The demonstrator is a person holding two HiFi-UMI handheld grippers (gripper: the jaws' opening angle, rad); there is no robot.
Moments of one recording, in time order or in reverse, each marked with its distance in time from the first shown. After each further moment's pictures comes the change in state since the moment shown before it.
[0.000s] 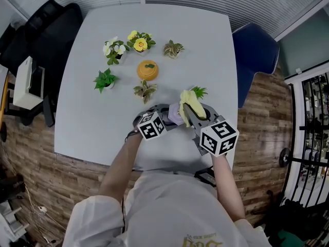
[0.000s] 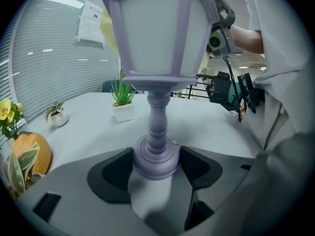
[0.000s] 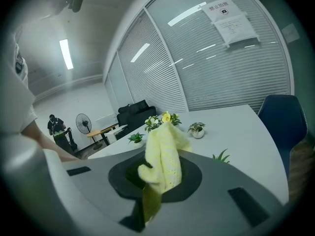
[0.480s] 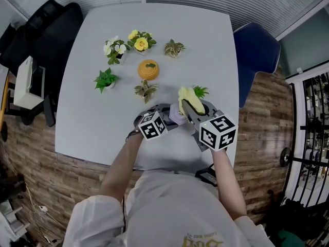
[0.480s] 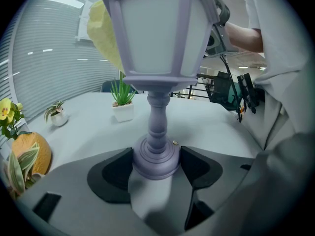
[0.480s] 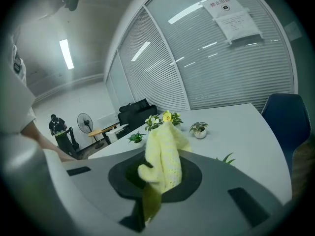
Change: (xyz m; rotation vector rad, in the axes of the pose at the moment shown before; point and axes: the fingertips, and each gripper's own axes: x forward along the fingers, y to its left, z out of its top) left arm 0.000 0.000 0.000 0.000 0.002 -0.001; right arm 0.015 -0.003 0.004 -0.001 0.015 0.021
